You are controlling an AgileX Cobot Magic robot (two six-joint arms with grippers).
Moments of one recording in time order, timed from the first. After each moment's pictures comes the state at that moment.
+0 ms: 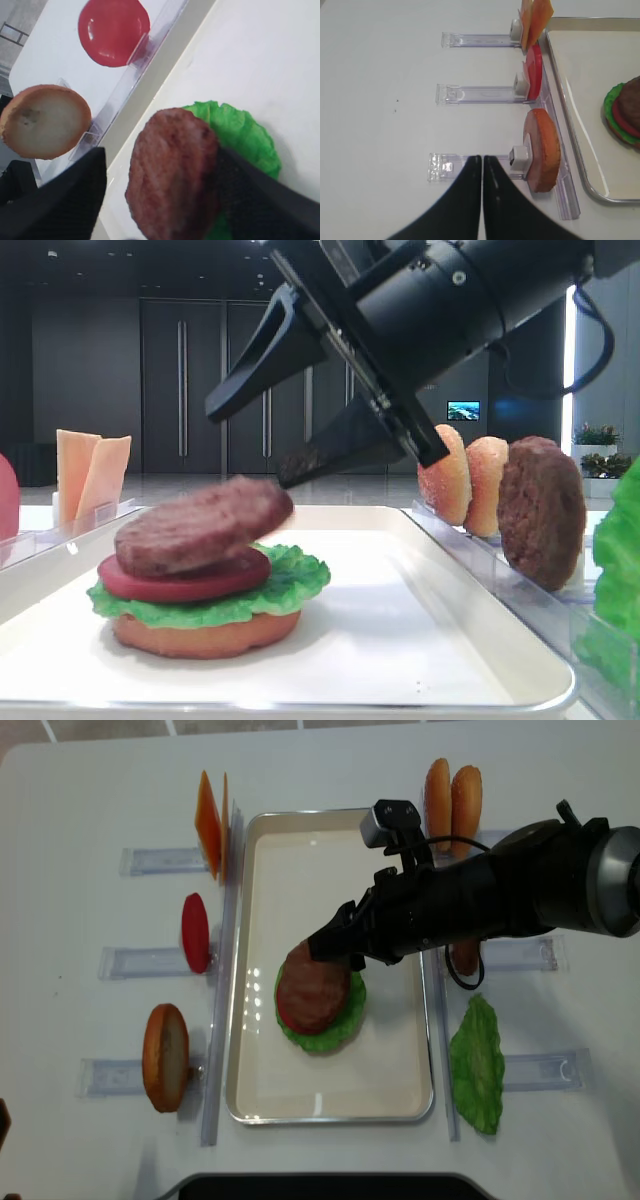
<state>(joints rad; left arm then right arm) 0.10 -0.02 -0.47 -0.07 1.11 0.06 0.54 1.79 -0.92 1.64 0.66 -1.37</state>
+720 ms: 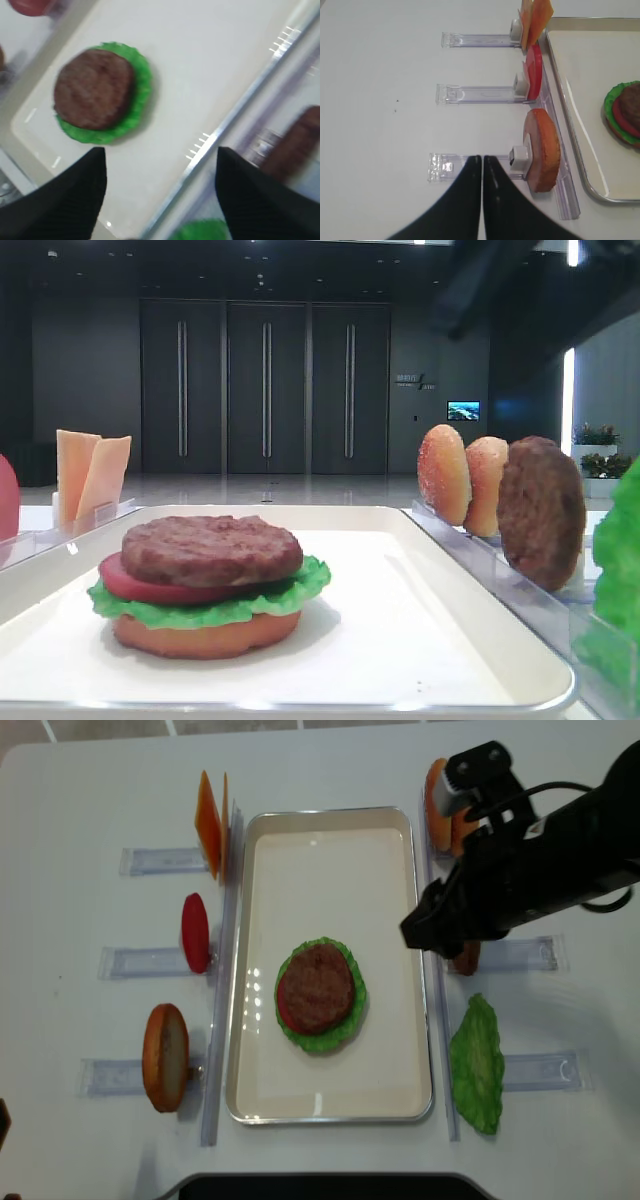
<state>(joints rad) 0.10 -0.02 -0.47 -0.07 1.11 0.06 0.41 1.40 -0.92 0.61 0.73 -0.51</state>
